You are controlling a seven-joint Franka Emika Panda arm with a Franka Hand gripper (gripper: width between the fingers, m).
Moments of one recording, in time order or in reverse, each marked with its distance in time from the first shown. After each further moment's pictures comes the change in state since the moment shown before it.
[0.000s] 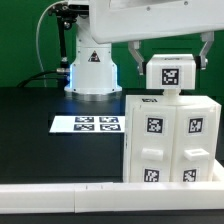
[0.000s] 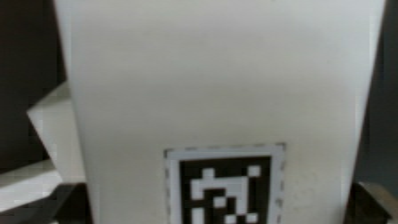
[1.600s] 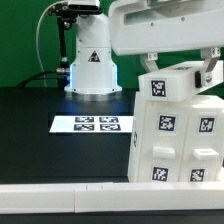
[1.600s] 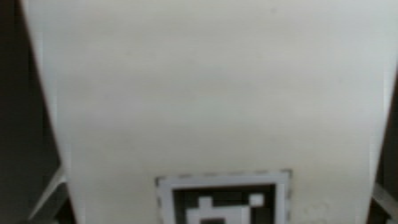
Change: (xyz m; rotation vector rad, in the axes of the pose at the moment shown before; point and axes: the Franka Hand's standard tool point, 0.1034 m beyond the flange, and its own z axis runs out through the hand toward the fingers) arm -0.002 -0.011 0.017 0.012 0.027 0.604
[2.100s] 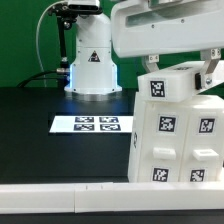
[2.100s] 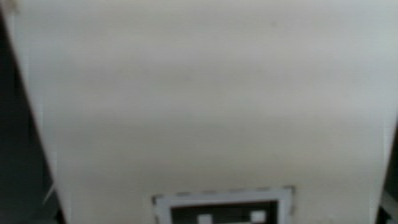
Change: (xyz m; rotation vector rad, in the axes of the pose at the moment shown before) arm 0.006 0.001 0.003 0.018 0.022 -0.016
